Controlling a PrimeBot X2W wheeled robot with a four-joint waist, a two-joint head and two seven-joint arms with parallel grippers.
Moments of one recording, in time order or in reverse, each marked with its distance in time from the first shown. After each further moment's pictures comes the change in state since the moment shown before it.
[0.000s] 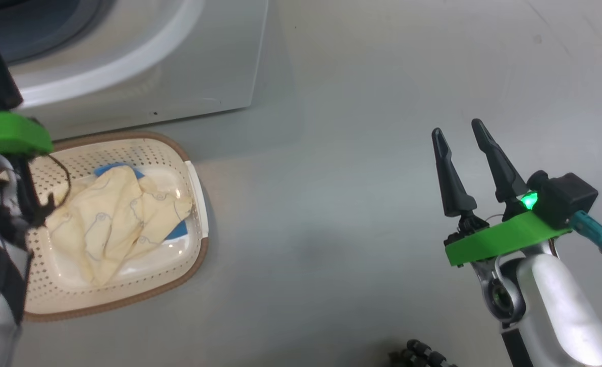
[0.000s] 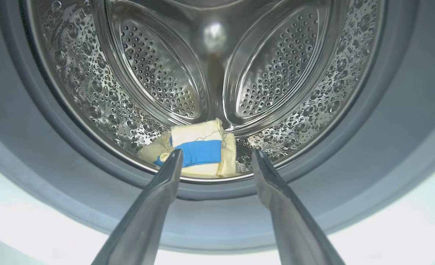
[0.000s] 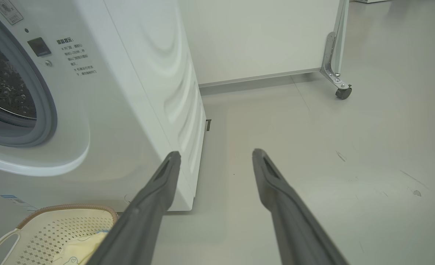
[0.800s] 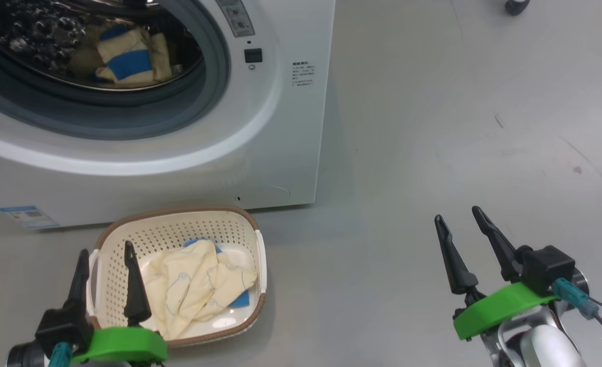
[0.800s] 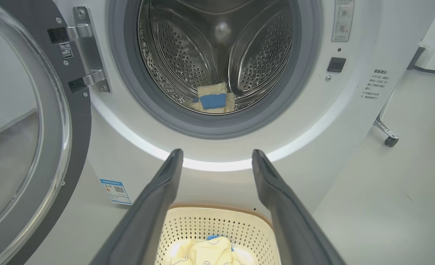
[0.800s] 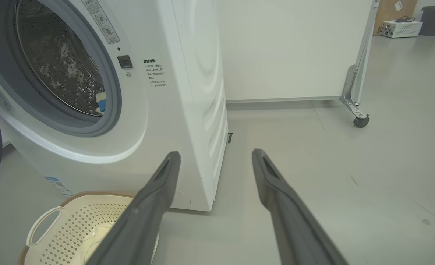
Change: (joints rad) left arm 0.716 -0.175 -0.043 -0.348 0.118 0.085 0.000; right arm 0.222 0.000 -0.047 0.034 -0.132 0.000 0.020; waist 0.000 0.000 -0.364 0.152
